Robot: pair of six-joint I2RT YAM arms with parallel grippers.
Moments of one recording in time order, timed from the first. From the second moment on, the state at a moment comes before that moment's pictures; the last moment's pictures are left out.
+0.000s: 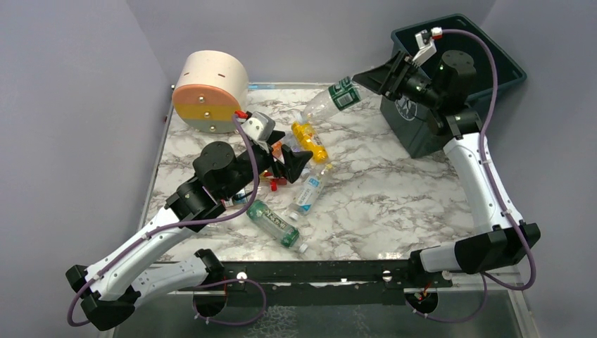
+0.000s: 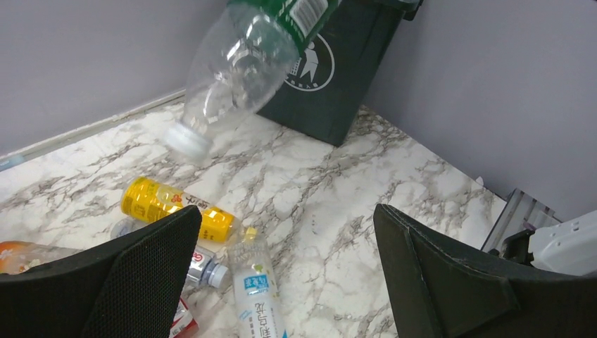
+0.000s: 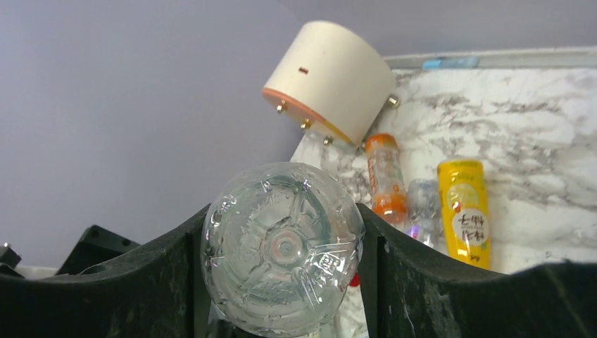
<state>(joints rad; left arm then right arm) -0.85 0.89 1.05 -0.16 -0.04 -0.18 0.19 1.37 1.51 -0.21 -0.62 0.72</state>
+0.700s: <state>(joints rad) -0.85 0.89 1.05 -0.19 -0.04 -0.17 -0.21 1.41 1.68 -0.17 -0.48 0.76</state>
